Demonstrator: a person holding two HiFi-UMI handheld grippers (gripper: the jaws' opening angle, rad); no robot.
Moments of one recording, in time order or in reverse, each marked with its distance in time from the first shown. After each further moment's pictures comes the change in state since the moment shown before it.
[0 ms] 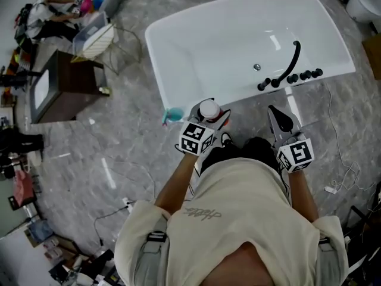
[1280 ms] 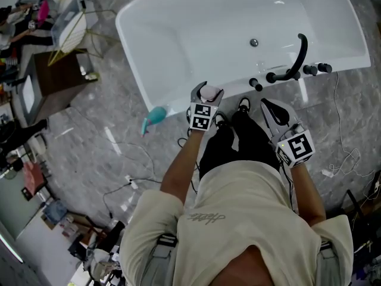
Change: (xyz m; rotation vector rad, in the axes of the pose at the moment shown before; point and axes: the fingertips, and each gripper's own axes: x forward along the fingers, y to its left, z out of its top) left arm 0.185 0.094 -0.113 -0.007 0.289 0.218; right arm 0.074 -0.110 -0.054 0.160 0.173 0.162
